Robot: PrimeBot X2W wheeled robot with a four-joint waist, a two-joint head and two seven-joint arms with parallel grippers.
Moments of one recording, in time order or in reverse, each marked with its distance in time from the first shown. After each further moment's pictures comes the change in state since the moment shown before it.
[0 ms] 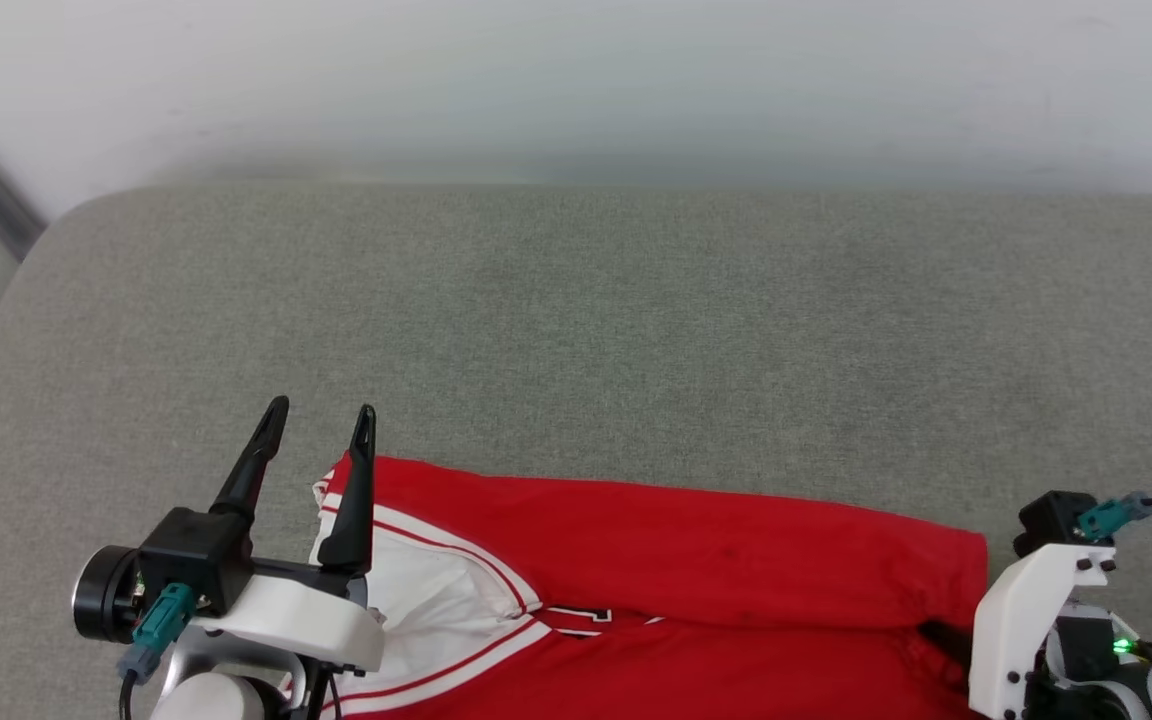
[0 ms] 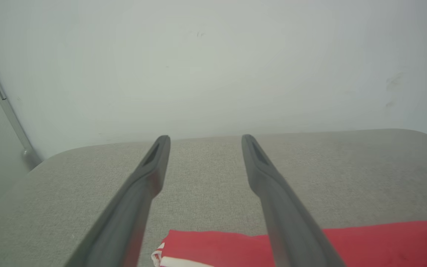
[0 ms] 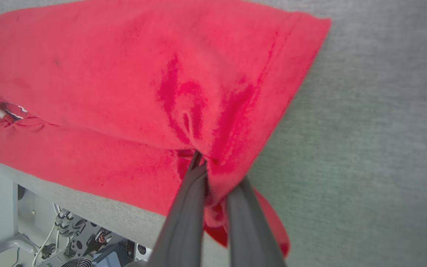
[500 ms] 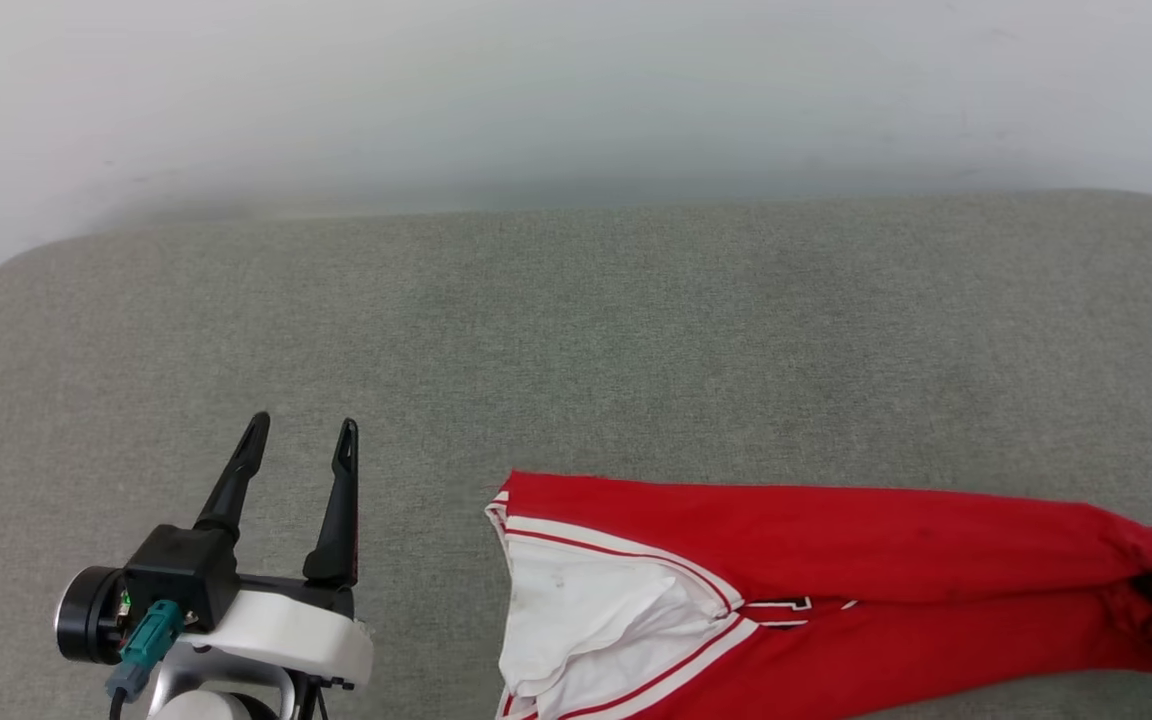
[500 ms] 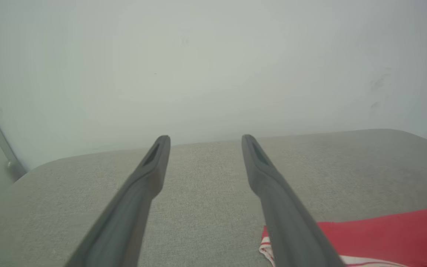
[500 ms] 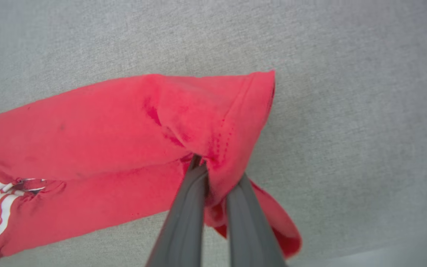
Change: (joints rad) left arm 0.040 0.018 0.011 -0.026 0.001 0.037 0.008; right arm -0.045 -0.081 -0.304 -0.001 -0.083 0.000 0.014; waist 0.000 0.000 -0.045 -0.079
